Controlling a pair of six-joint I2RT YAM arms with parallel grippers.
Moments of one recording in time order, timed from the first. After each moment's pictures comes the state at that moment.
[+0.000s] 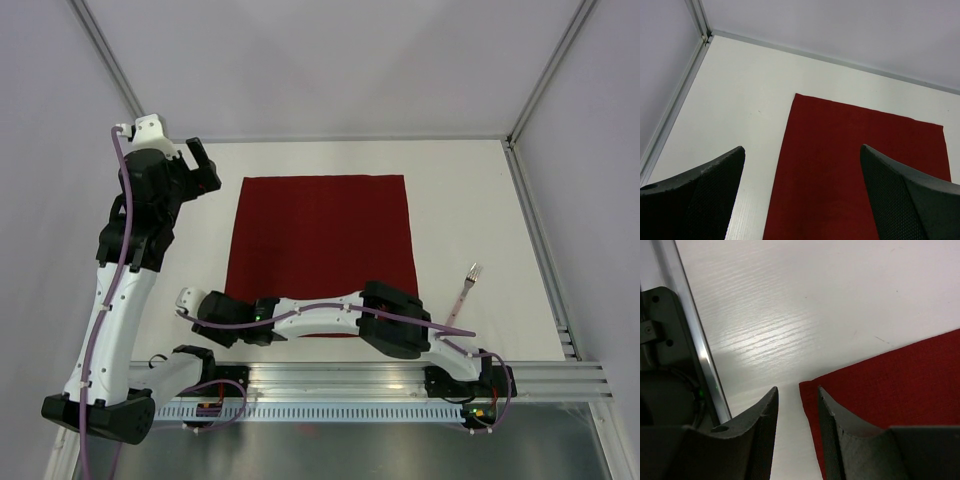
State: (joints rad) left arm -0.17 1.05 1.37 -0.60 -0.26 -0.27; right arm 1.40 2.30 1.80 -0.20 0.13 0.07
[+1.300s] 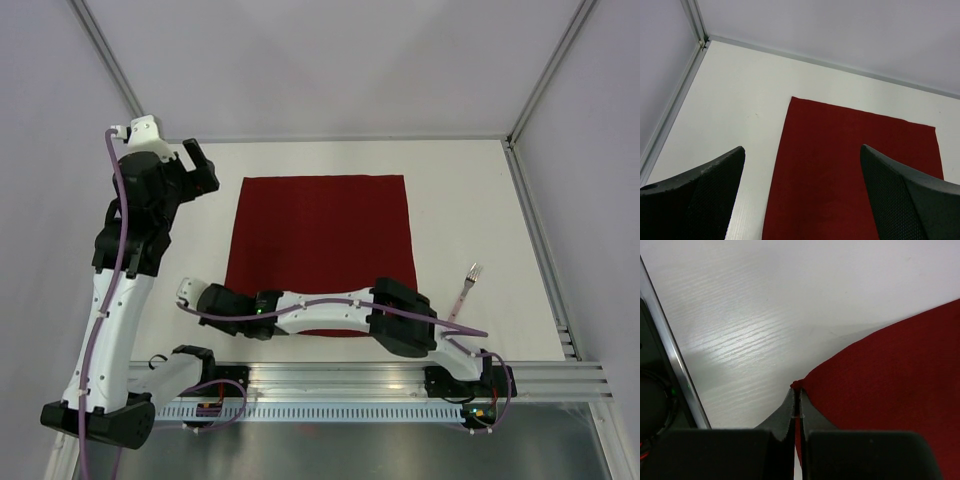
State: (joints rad) left arm -0.16 1.03 1.37 -0.60 -0.24 -0.27; right arm 1.39 2.28 1.83 -0.29 0.25 0.03
